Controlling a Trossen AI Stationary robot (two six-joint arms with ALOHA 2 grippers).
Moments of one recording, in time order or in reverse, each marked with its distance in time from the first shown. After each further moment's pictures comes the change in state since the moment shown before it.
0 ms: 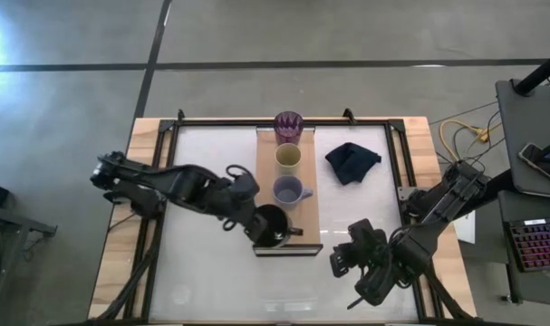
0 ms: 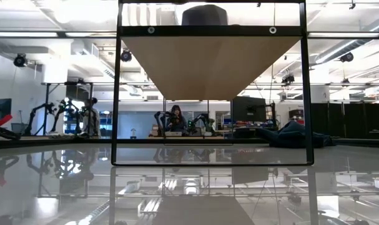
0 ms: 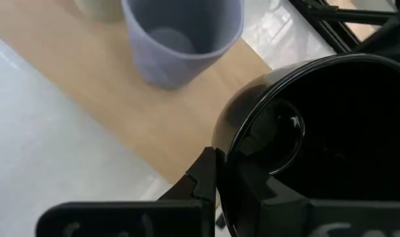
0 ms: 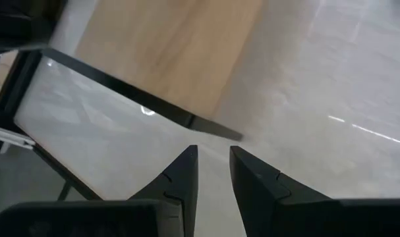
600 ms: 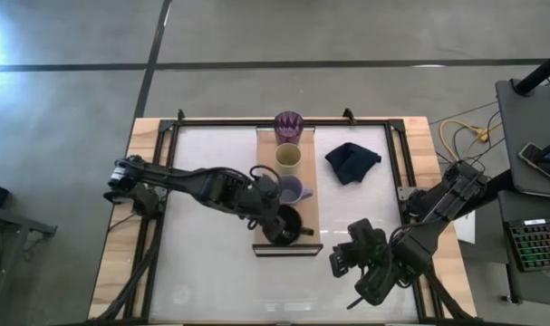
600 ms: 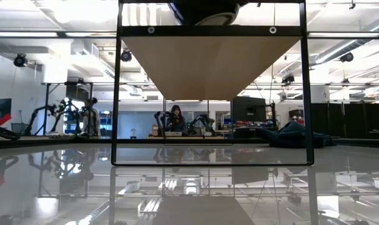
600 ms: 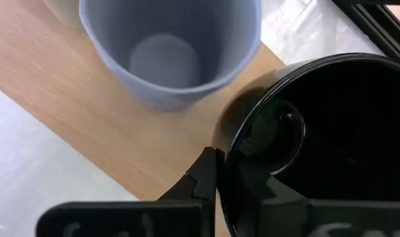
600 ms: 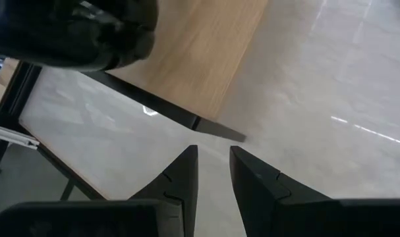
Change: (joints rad) left arm 0.066 0.150 0.075 0.007 0.033 0.087; right arm -0.002 0.000 0.011 0.000 0.005 -0.007
